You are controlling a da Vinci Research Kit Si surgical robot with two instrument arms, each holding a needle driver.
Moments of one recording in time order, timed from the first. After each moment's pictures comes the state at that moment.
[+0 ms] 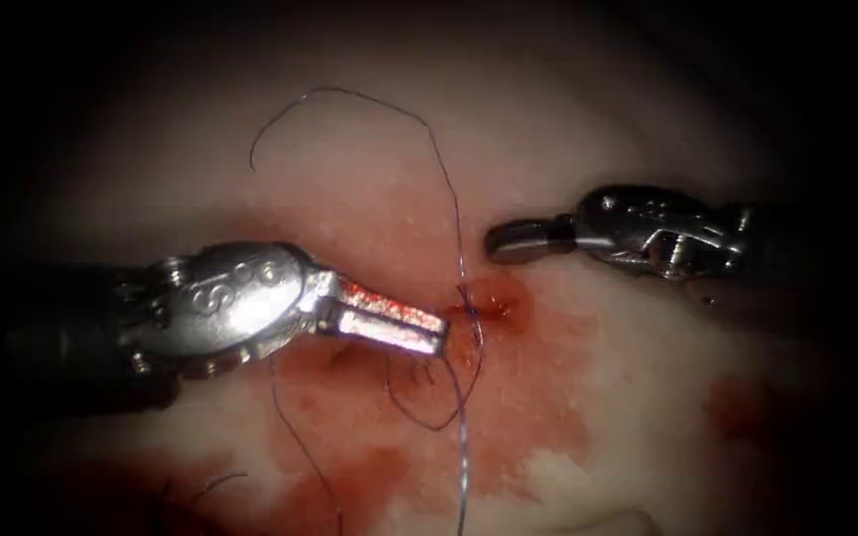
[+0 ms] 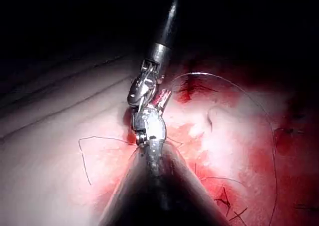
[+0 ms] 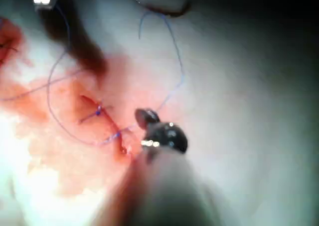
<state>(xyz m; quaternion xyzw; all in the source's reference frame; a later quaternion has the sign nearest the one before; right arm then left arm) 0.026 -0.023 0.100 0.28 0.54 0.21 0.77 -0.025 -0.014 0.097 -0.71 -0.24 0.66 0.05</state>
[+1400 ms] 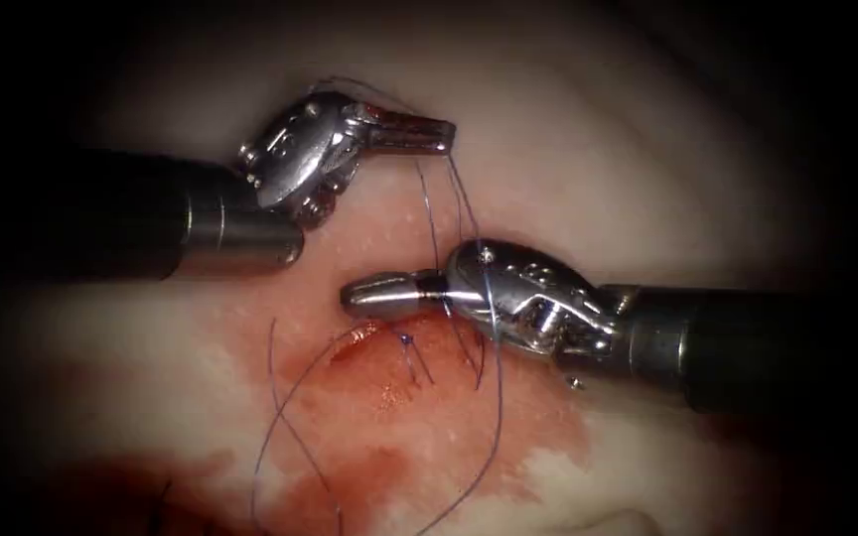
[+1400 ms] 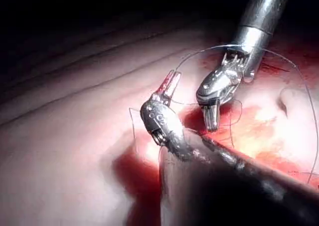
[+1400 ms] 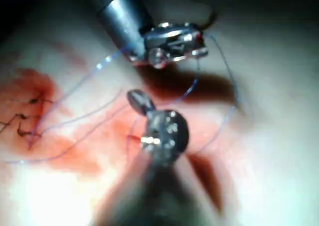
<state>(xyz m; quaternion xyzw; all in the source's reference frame) 0.034 -0.027 0.097 0.35 0.68 0.26 0.59 -0.024 -0.005 0.112 -0.85 -0.17 0.50 0.05</state>
